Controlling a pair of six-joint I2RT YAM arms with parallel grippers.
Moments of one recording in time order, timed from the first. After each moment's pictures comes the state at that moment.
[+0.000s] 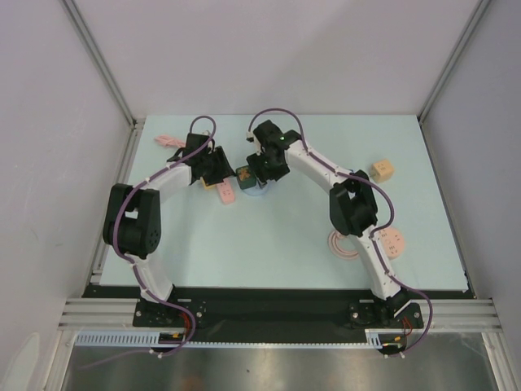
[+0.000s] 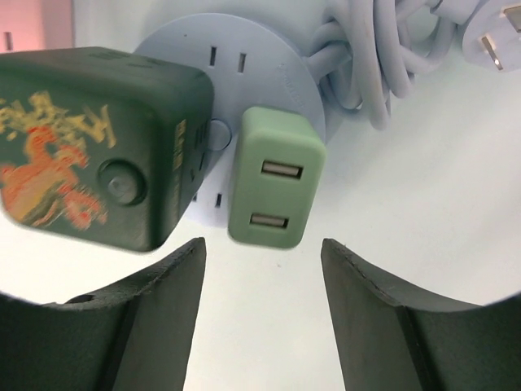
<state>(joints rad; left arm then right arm) -0.22 1.82 1.22 -0.25 0.19 -0.56 0.65 2.39 2.20 -0.91 -0.04 0.08</state>
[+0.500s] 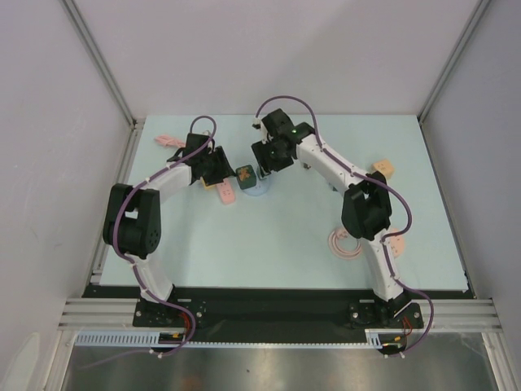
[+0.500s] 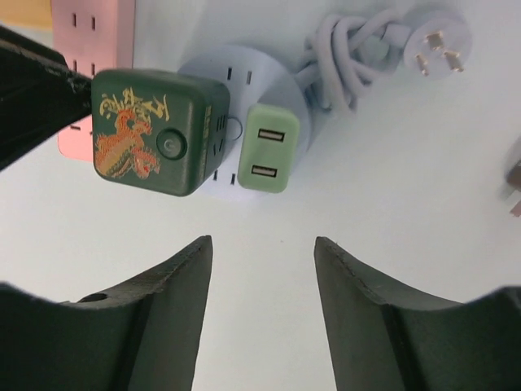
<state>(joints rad) -0.22 1.82 1.22 -0.25 0.19 -0.56 0.62 2.24 2.12 -0.87 -0.08 0.11</state>
